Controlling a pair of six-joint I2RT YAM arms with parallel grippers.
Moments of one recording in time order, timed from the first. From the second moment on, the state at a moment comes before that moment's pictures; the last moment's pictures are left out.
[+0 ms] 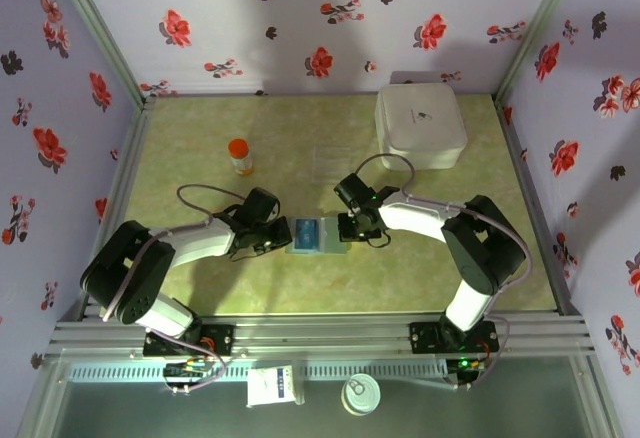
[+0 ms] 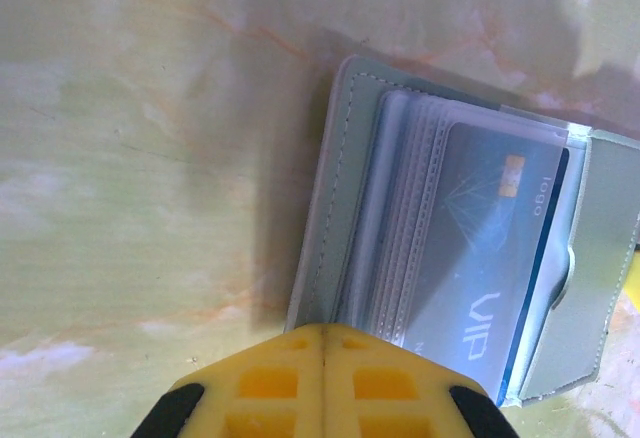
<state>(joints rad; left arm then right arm) -0.66 1.51 0.64 -0.15 0.20 -0.89 0.73 1.71 0.97 -0.52 -0.07 0.62</state>
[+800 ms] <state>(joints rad) -0.63 1.54 0.65 -0.15 0.25 -0.88 0.72 1.70 0.97 -0.62 0.06 0.62</state>
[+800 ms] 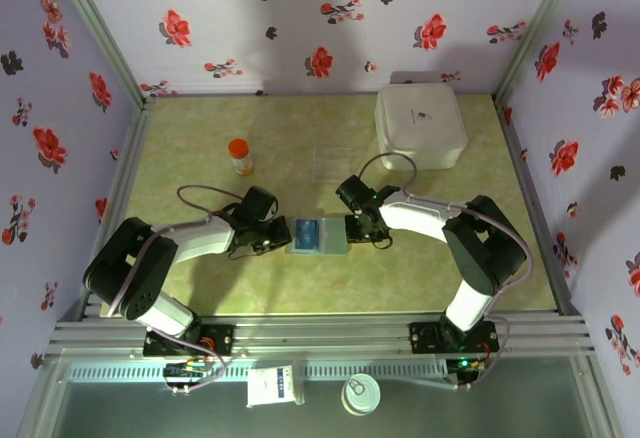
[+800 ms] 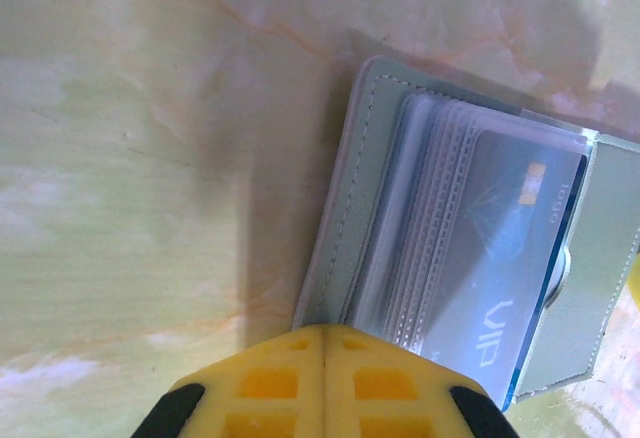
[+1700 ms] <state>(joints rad) -0.63 1.54 0.65 -0.15 0.26 -0.88 0.72 1.73 1.01 -0.69 0.10 0.61</state>
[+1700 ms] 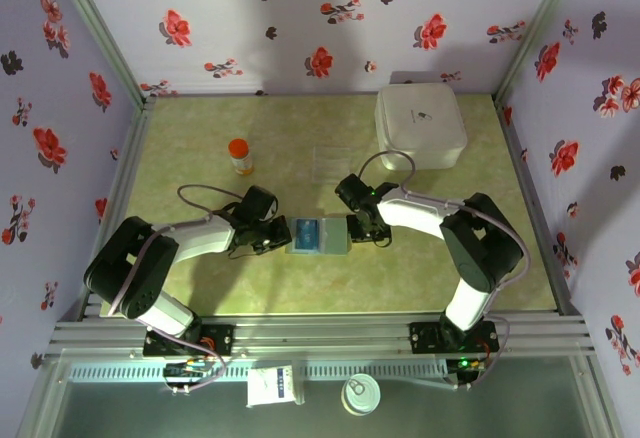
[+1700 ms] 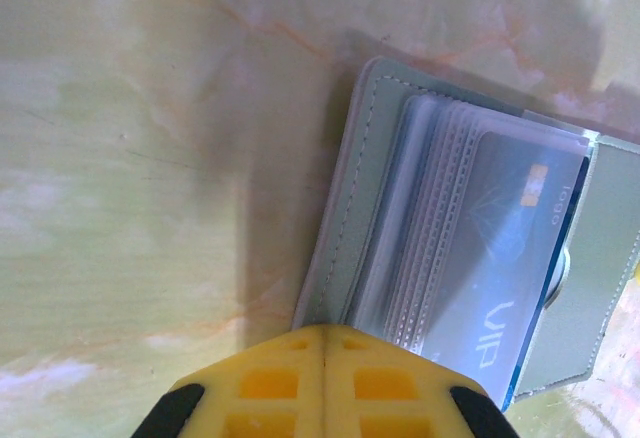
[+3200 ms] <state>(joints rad) -0.63 1.50 0.76 -0.25 0.29 -0.84 0.75 1.68 1.00 -0.34 -0.31 0.77</state>
